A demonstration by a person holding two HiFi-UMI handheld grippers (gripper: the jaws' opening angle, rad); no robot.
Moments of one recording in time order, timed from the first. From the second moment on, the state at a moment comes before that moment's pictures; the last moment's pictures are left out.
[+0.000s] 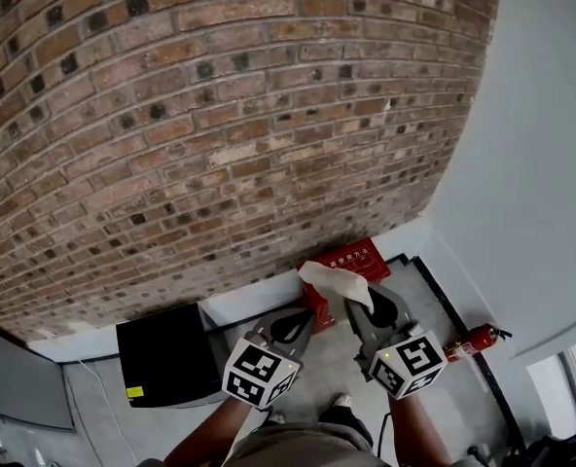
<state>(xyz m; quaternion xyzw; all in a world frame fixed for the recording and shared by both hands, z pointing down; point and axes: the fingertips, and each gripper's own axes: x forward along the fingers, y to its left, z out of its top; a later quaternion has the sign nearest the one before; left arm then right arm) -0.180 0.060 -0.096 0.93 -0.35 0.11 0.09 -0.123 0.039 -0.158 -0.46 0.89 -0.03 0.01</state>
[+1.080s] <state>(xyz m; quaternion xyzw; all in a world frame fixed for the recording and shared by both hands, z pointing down) -0.147 0.064 -0.104 0.94 -0.31 0.11 0.08 -0.101 0.044 -0.170 -0.48 0.87 -0.04 0.02</state>
